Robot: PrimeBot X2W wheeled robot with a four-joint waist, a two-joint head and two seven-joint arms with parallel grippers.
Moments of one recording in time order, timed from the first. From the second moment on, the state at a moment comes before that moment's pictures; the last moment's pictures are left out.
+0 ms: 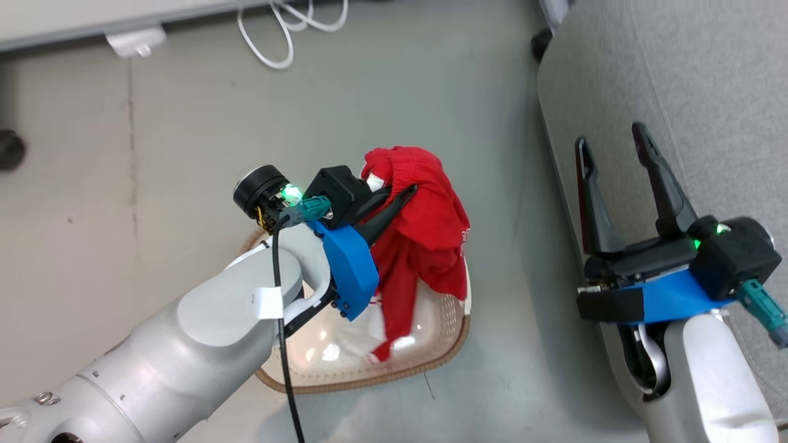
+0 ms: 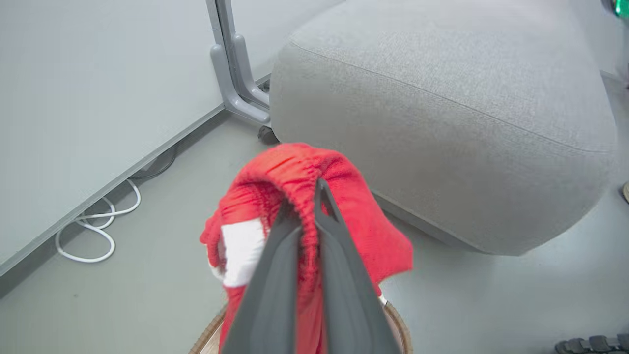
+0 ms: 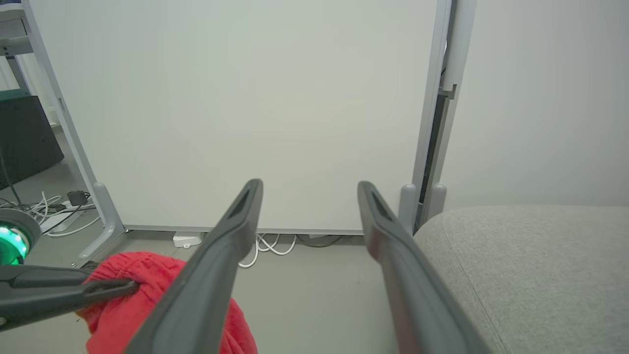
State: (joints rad) left arm -0.97 0.32 -1.28 0.56 -0.86 -0.13 -0.15; right arm -0.36 -0.05 0.06 0.07 0.09 0.13 -0.26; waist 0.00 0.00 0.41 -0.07
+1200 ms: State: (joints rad) left arm -1.08 0.31 -1.22 0.47 -0.97 -0.13 -0.26; right arm -0.18 -0.05 0.05 0.10 0.12 0.13 -0.26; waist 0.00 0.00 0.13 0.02
